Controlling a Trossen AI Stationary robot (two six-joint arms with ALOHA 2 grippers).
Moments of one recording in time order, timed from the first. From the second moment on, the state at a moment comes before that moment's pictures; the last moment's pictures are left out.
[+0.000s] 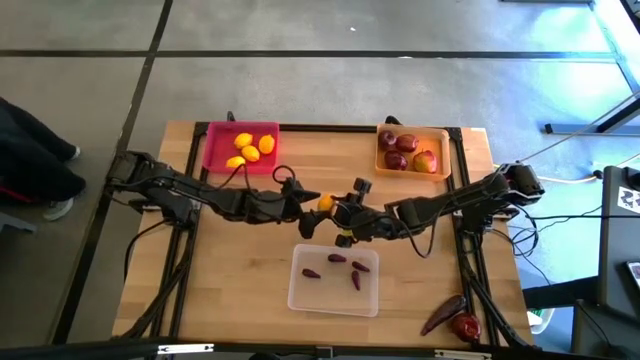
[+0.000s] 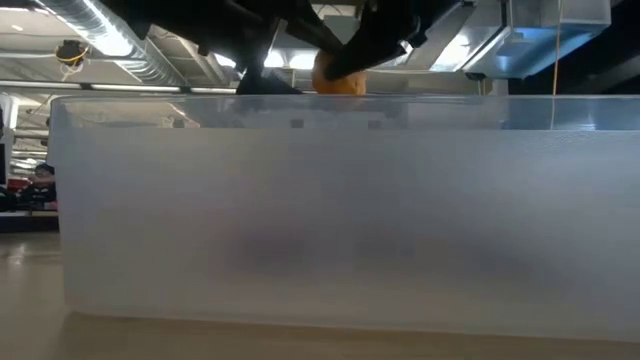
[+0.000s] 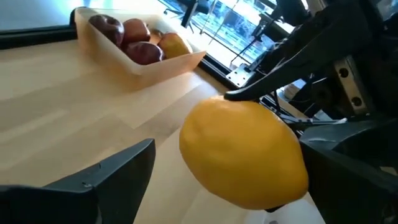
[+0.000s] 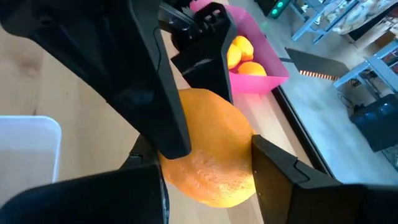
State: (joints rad) left arm -0.13 1.50 0.80 0.36 -0.45 -0.65; right arm 0.28 1.60 1.20 -0.24 0.69 0.02
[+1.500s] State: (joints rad) left arm 0.30 1.05 0.80 -0.62 -0.56 -0.49; right arm 0.47 1.40 1.10 -0.85 0.48 0.68
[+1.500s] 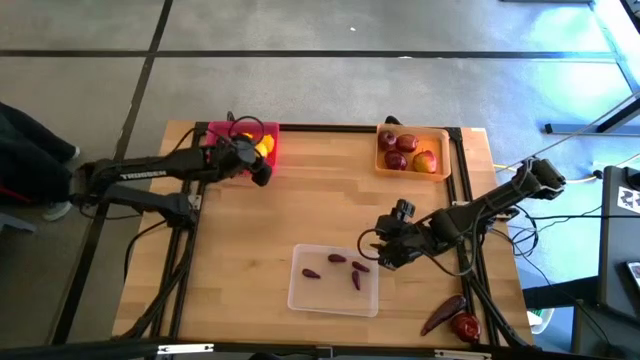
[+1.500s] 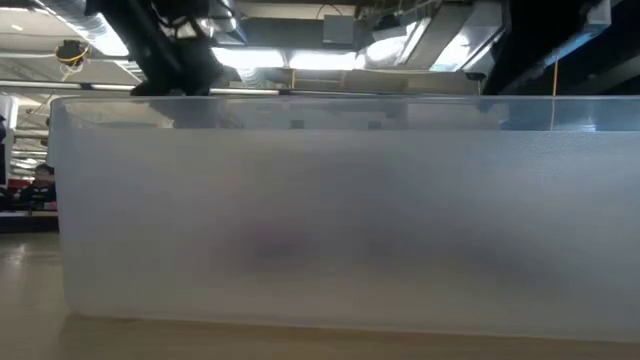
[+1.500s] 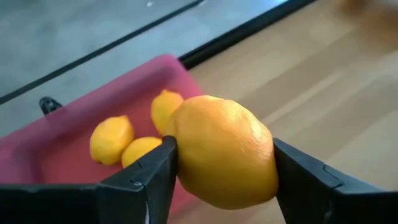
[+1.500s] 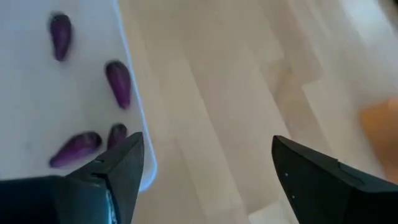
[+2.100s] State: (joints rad) left arm 0.47 1.26 0.67 -0.38 -0.48 -0.31; right arm 0.47 1.41 0.95 -0.80 0.37 0.83
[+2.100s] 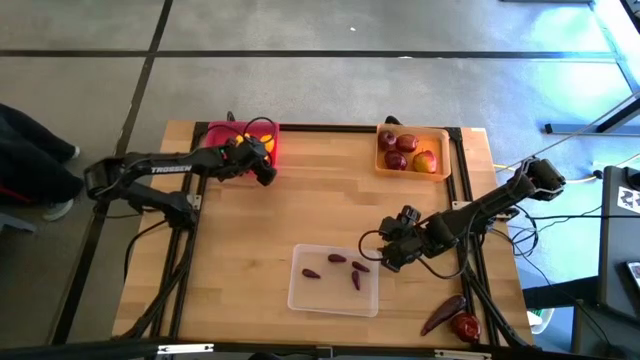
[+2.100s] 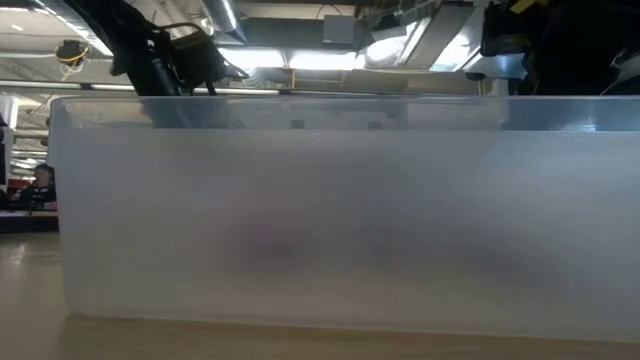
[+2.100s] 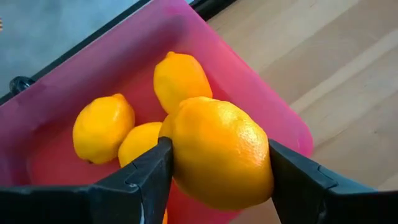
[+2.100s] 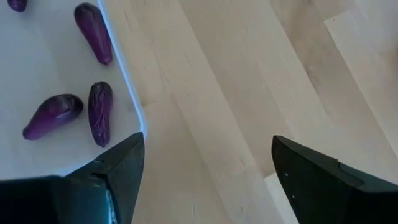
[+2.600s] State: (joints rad) left arm 0.46 1.26 0.66 -0.39 -0.48 -0.26; right arm 0.47 1.40 0.95 -0.83 0.23 0.79
